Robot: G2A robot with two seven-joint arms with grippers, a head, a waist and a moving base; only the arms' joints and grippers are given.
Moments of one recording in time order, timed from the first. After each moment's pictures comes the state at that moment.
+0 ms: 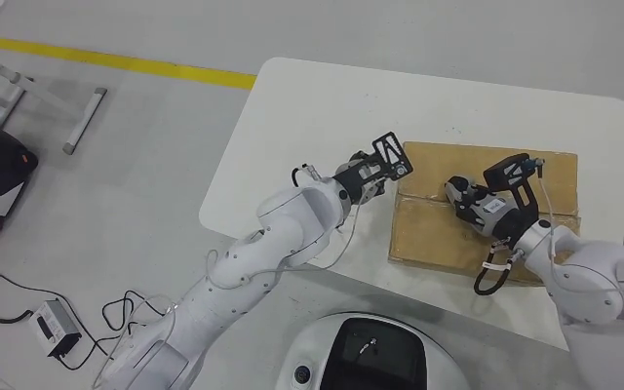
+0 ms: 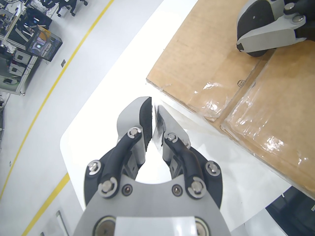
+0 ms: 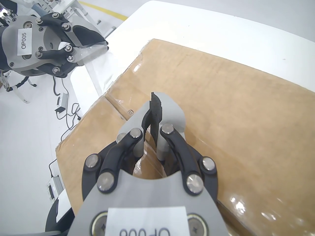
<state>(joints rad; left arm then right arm) 0.86 -1.14 -1.08 -1.92 1.48 -0.29 -0.72 -0.86 -1.12 1.14 -1.68 -0.68 -0.32 0.63</state>
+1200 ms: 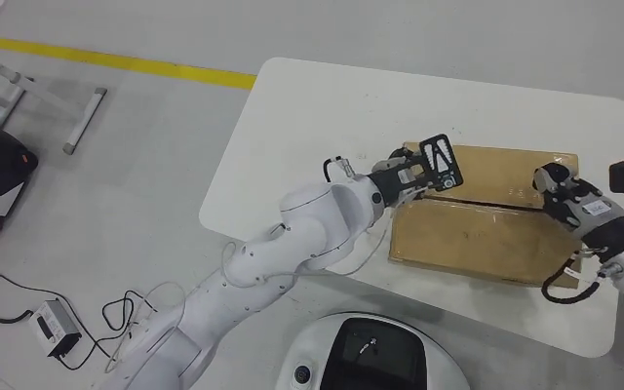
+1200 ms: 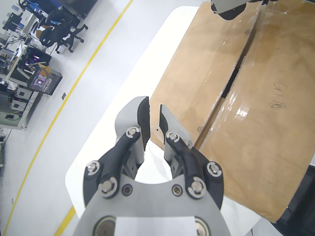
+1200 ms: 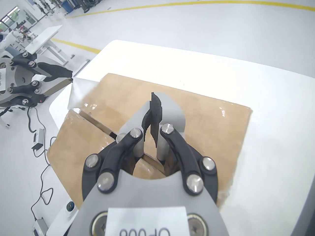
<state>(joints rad) 0.73 -1.20 -0.95 -1.92 1.46 -0.34 -0.69 -1.06 -1.07 1.50 -1.88 -0.68 -0.26 0.61</state>
